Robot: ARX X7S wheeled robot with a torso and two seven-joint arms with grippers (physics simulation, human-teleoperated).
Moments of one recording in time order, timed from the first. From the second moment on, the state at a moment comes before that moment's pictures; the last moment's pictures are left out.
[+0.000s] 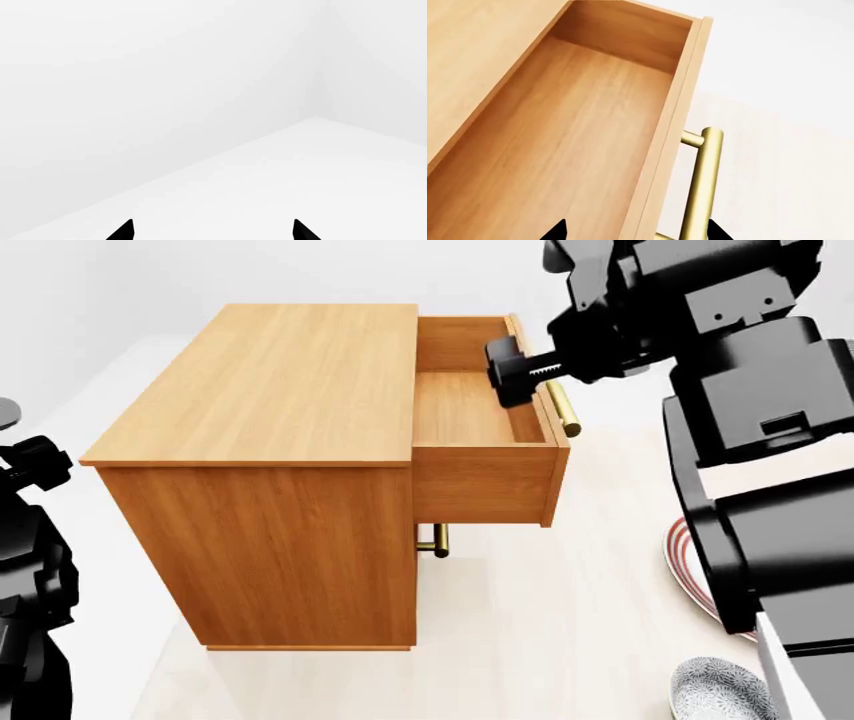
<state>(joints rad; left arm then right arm) -1.15 -0.48 -0.17 -1.31 0.00 0.08 -0.43 1.78 0.05 -0.52 1.06 0.17 1.31 -0.45</state>
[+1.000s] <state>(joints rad) -1.15 -0.48 -0.18 -1.31 0.00 0.09 -0.43 1.76 0.06 -0.61 1.14 0.16 1.23 -0.43</state>
